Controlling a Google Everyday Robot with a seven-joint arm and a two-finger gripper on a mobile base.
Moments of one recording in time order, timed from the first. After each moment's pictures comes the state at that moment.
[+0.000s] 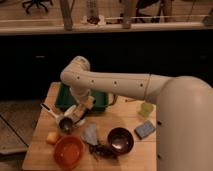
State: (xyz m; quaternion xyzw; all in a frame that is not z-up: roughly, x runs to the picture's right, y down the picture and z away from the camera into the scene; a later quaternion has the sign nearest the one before) arm -0.115 0.073 0.756 -0.24 -0.16 -0.45 0.85
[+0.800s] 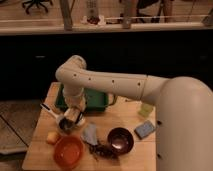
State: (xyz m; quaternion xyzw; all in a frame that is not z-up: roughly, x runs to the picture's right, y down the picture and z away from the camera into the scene) arm -0.163 0.096 0.731 -0.22 -0.26 -0.55 0.76
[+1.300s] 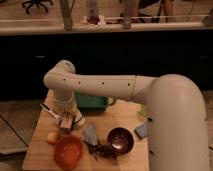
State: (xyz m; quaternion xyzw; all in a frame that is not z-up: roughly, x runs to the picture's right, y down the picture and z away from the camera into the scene) arm -0.205 0.128 0.717 -0.22 -0.30 -0.62 0.69
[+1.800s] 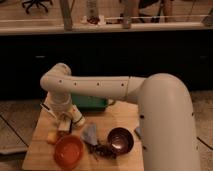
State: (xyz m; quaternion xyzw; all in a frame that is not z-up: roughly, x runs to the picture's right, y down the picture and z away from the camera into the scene) arm -0.216 0.142 0.726 -0.23 -0.32 -0.64 0.66
